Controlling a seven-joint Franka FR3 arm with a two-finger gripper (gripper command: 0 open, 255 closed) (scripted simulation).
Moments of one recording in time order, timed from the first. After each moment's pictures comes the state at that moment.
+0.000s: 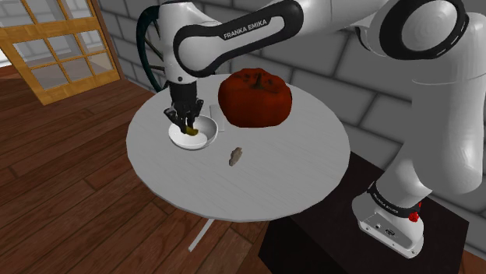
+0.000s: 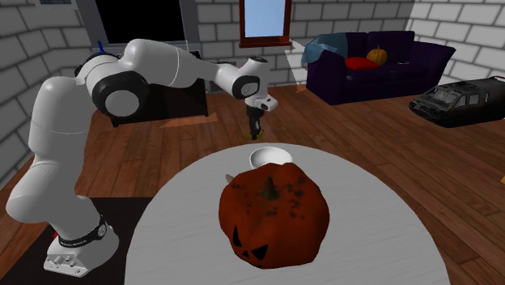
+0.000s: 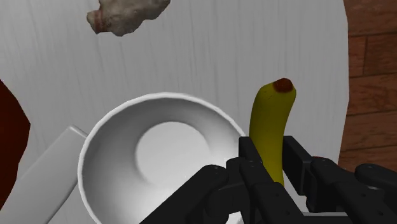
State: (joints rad) arm 0.29 0.51 0.37 -1.51 -0.08 1.99 0.45
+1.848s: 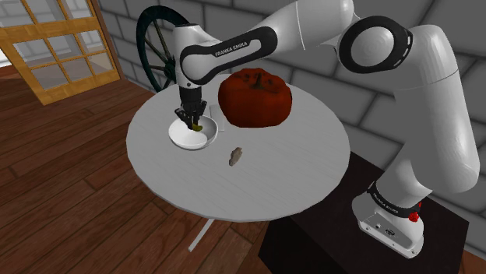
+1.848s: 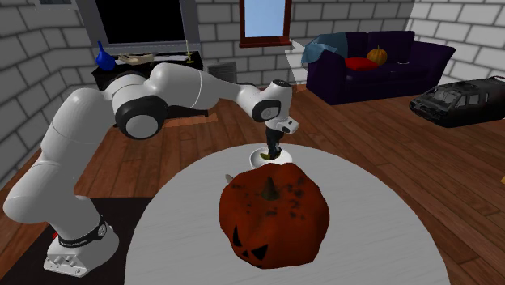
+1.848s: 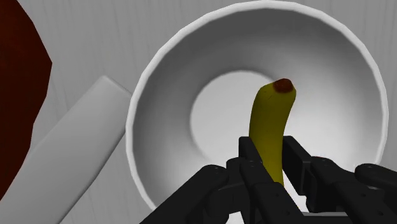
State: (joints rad) arm 0.22 0.71 0.32 -1.35 -0.11 2.02 0.32
